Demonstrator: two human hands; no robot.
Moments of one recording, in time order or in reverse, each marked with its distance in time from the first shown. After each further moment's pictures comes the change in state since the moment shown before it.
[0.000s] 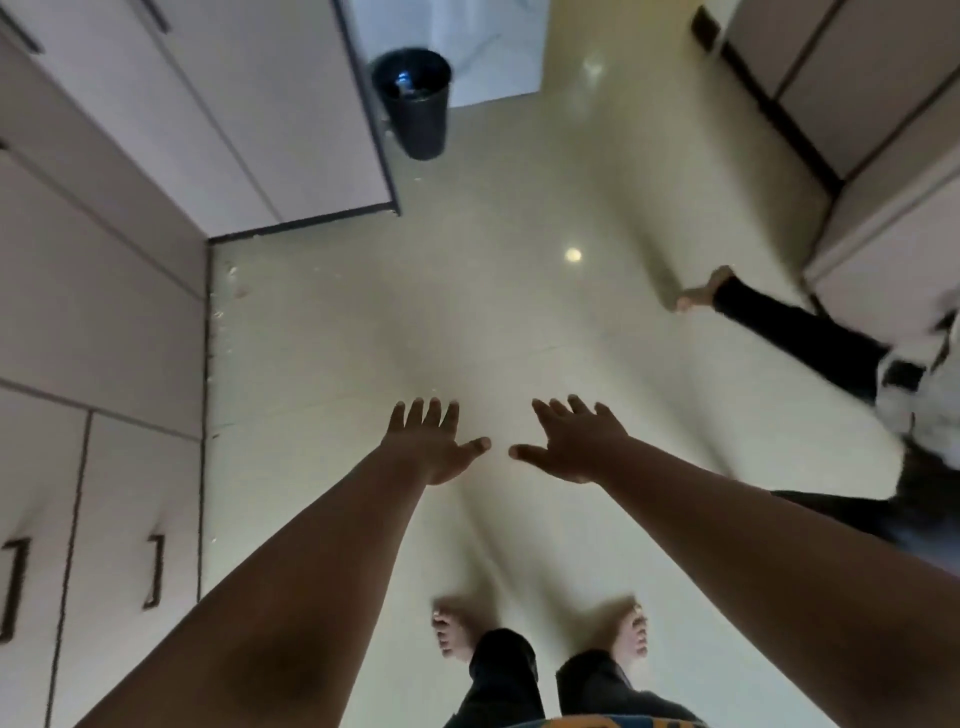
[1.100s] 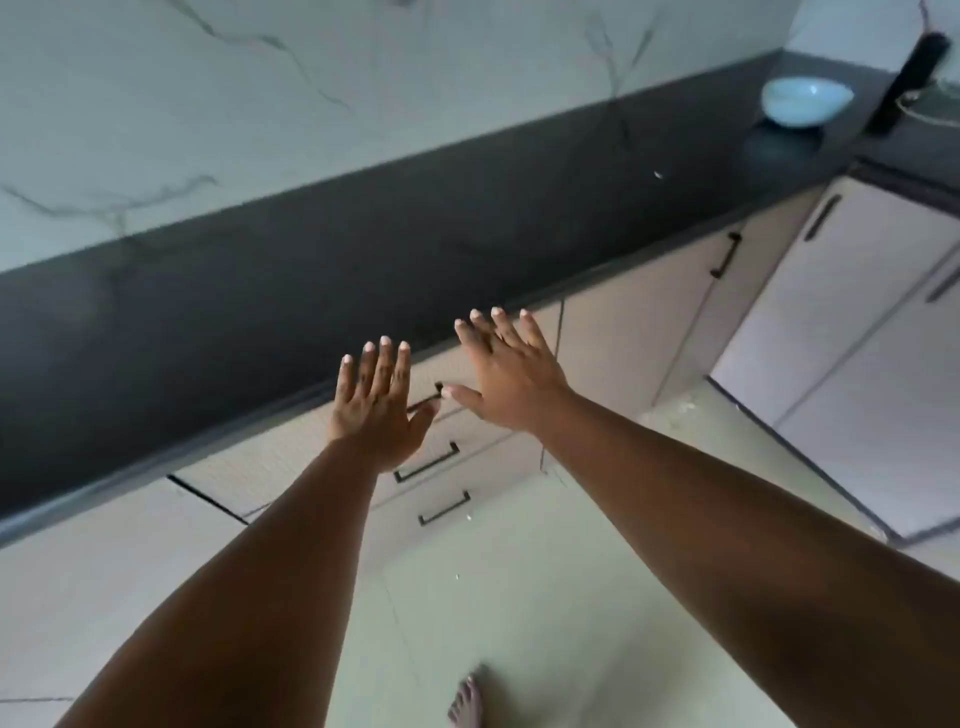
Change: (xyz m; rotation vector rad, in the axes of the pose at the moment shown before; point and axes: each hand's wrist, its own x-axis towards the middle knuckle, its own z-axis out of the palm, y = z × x) left_hand -0.264 -0.417 0.054 -0.440 0.656 -1.313; right_hand 0.061 -0.624 -0.185 -0.526 0.441 -1.454
